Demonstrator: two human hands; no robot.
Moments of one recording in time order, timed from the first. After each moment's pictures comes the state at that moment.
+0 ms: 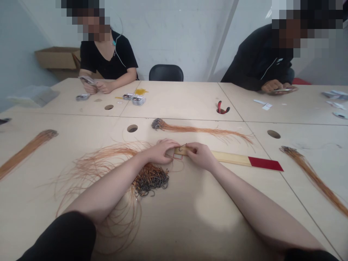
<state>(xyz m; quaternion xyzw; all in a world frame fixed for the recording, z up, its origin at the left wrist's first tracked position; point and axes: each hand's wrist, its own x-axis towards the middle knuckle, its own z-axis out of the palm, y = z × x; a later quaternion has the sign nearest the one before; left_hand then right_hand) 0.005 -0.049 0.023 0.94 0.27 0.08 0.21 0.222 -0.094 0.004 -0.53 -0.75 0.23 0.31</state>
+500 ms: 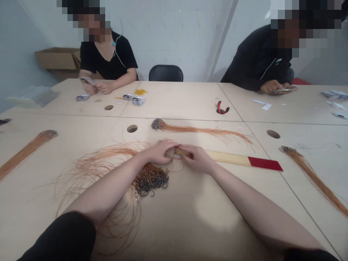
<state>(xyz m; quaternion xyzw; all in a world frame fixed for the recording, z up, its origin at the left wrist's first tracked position) 0.003 -0.049 0.019 0.93 0.28 0.10 0.21 0.214 -0.105 0.017 -0.41 -0.79 0.31 0.32</state>
